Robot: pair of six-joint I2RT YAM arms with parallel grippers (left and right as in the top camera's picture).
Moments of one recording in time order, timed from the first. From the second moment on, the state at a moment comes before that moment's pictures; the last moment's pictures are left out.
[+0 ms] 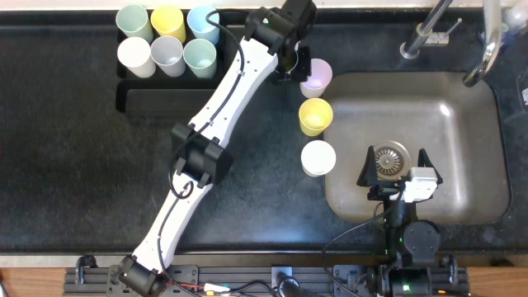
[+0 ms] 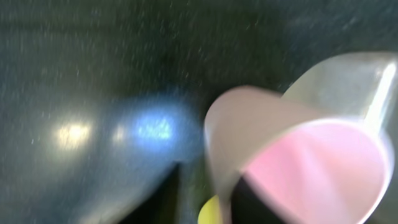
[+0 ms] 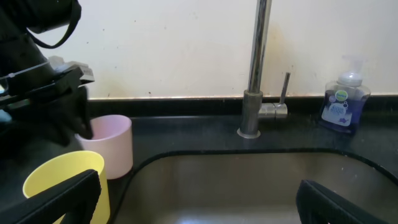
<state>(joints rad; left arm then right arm) -0.57 2.71 2.90 -1.45 0.17 -0.63 0.03 0.01 0.02 -0.01 0.07 0.05</state>
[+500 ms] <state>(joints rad) -0.41 2.56 2.92 -1.57 0.11 -0.66 0.03 0.01 0.02 -0.01 0.07 0.05</state>
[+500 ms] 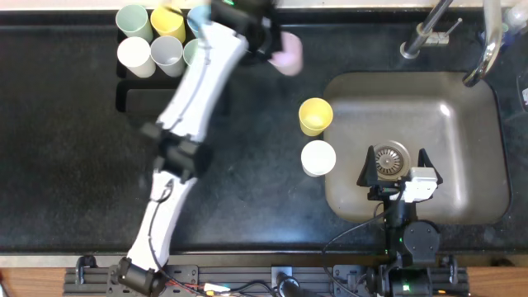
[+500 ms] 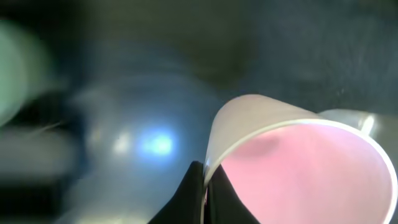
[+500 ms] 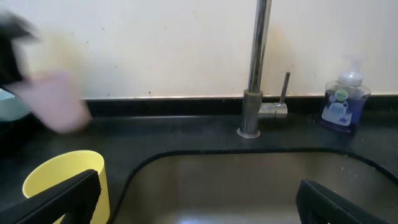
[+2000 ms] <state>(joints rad) 0.20 1.94 1.69 -1.15 0.01 -0.94 0.03 0.01 0.02 -0.01 0.07 0.05</state>
